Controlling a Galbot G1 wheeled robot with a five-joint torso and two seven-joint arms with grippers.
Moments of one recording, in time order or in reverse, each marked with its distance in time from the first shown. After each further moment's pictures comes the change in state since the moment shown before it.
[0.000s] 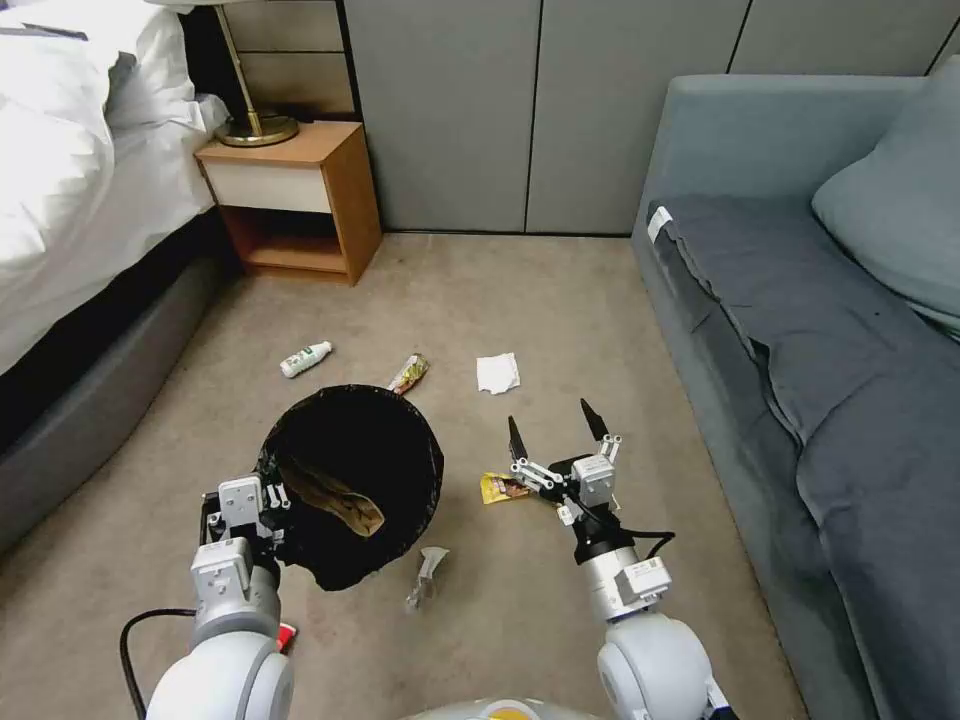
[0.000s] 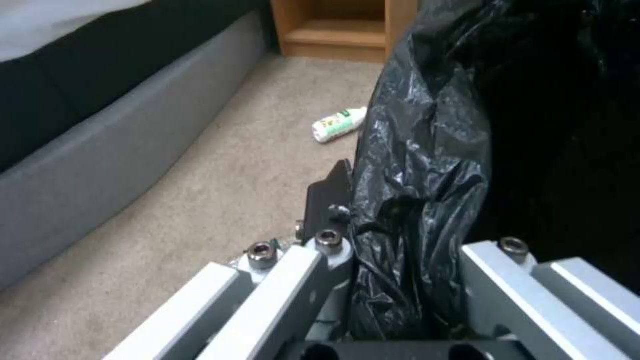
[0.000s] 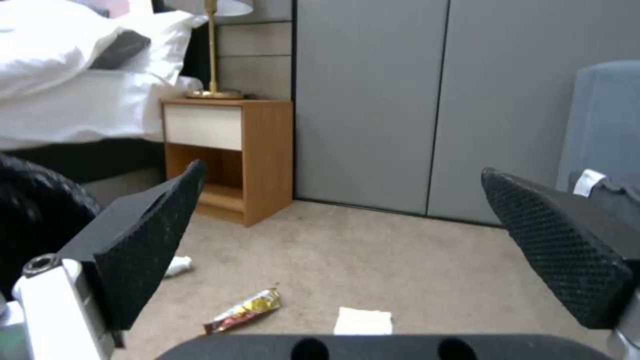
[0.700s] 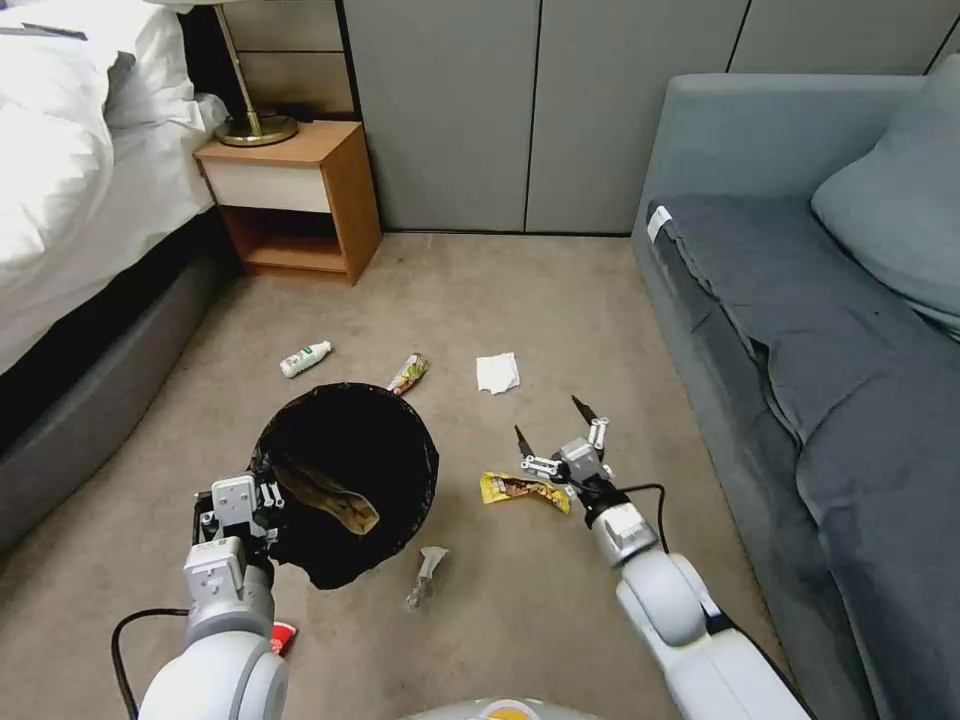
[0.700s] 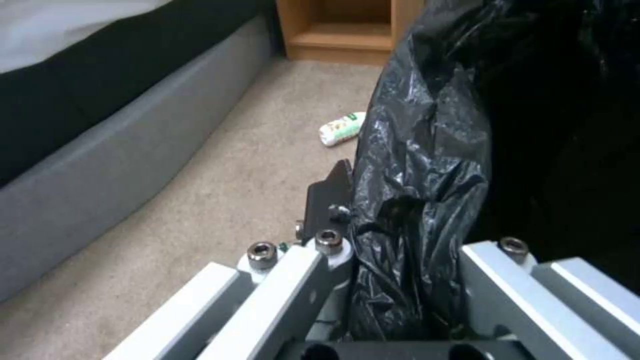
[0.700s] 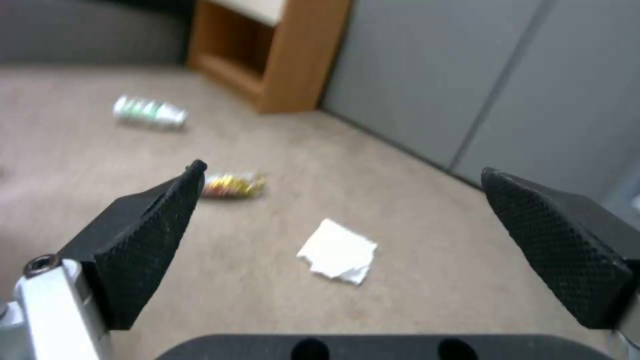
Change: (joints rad) left arm 0.003 0.012 -0.016 -0.006 -0.004 0.002 -0.001; right arm 0.360 -0.166 -0.085 -0.429 -0.062 -0.066 -0.109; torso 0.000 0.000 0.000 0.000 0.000
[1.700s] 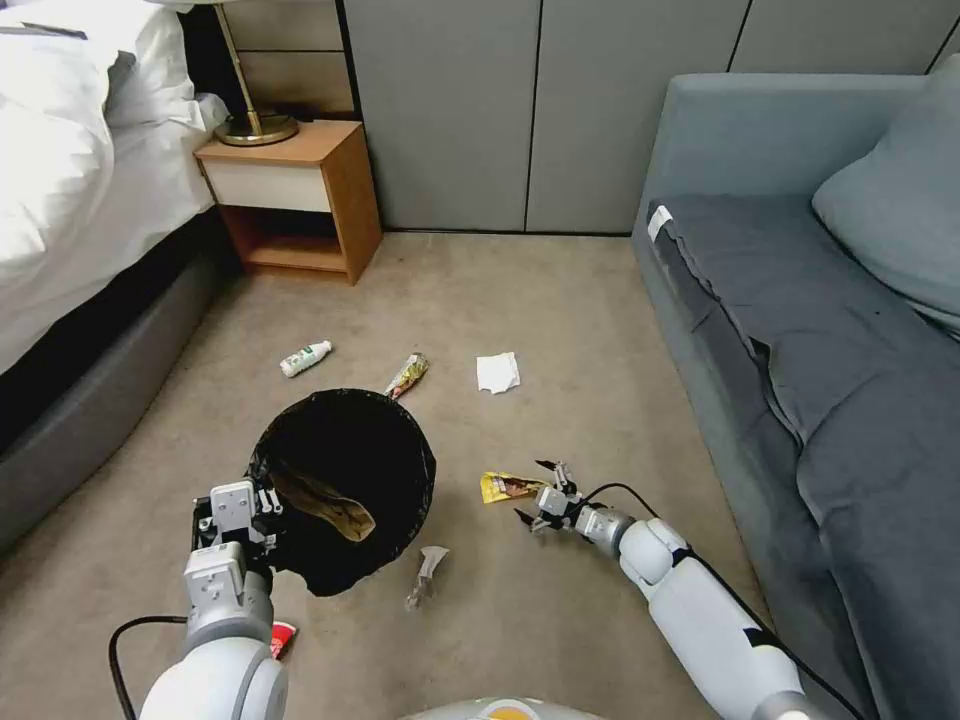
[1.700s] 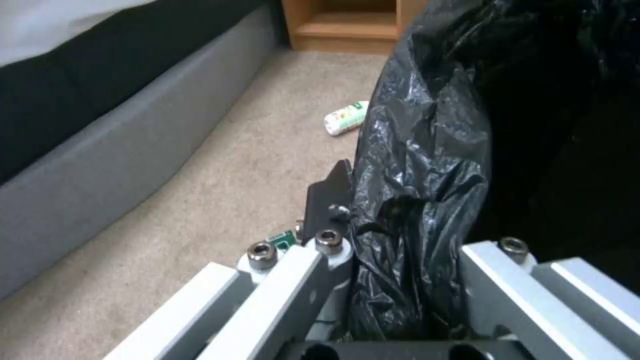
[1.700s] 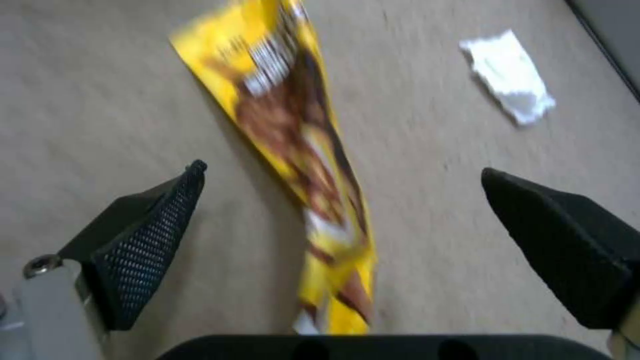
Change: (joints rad) left arm 0.022 -0.023 0.009 0.001 0.032 -0.001 -0.002; right arm 0.324 0.095 0.022 -0.742 -0.457 0.184 -0.250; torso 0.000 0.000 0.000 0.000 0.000
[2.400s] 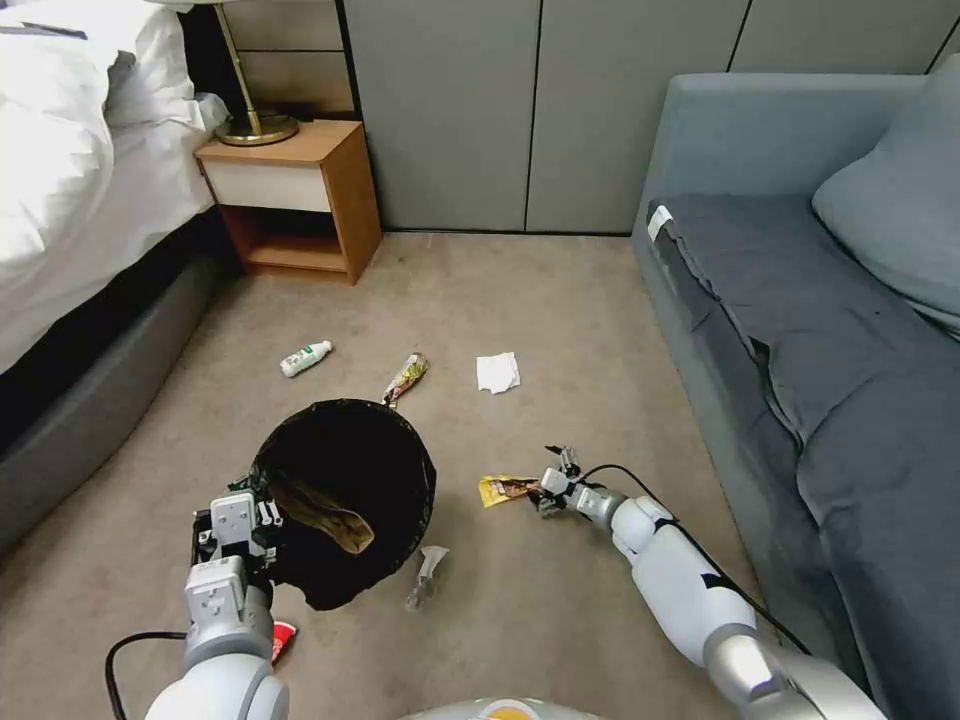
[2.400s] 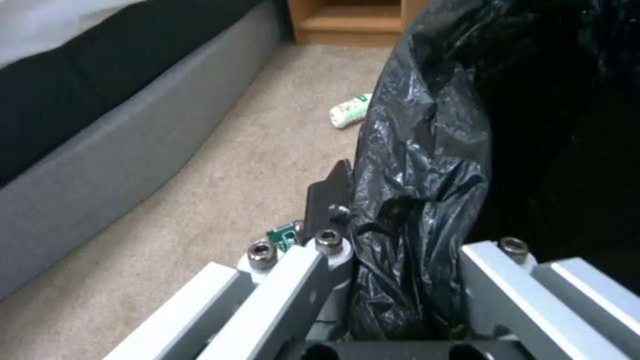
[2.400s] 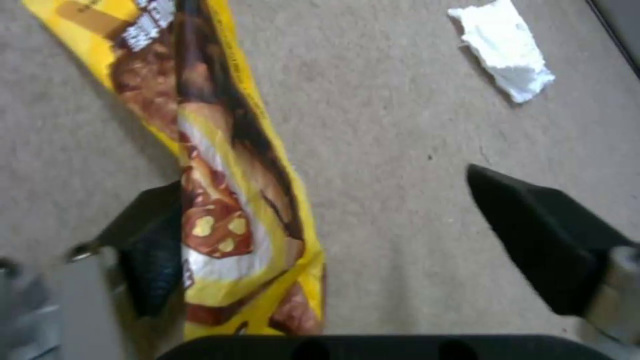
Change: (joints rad) left arm 0.038 -0.012 -0.002 -0.016 0.018 -0.010 0.000; right arm 0.131 0.095 0.061 -0.219 -0.103 0.010 0.052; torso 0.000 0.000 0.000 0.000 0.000
